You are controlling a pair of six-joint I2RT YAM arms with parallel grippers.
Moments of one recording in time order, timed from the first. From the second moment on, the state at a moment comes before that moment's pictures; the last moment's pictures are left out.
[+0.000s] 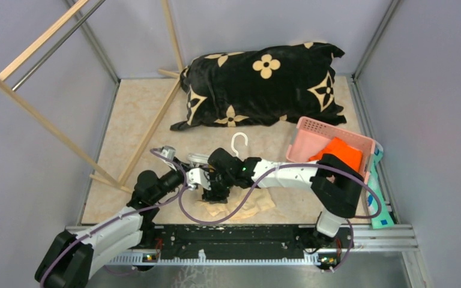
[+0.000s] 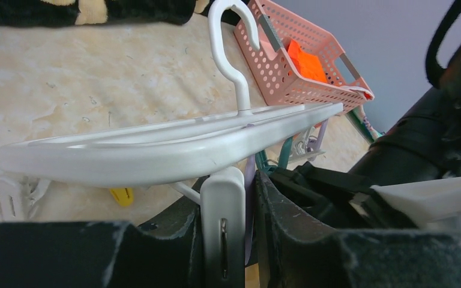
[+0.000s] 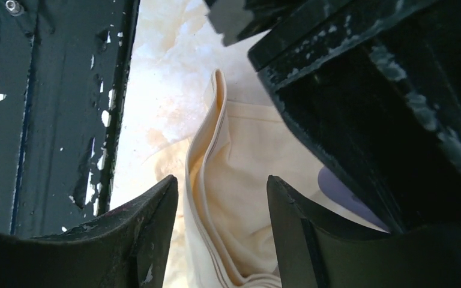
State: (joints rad) left arm -0.52 0.83 0.04 0.79 0.32 -0.58; right arm 1.11 1.65 1.03 -0.23 -0.41 -0.51
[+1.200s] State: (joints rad) left arm -0.52 0.84 0.01 0.85 0.28 -0.61; right arm 1.12 1.72 0.99 -0.14 -0.39 -0.45
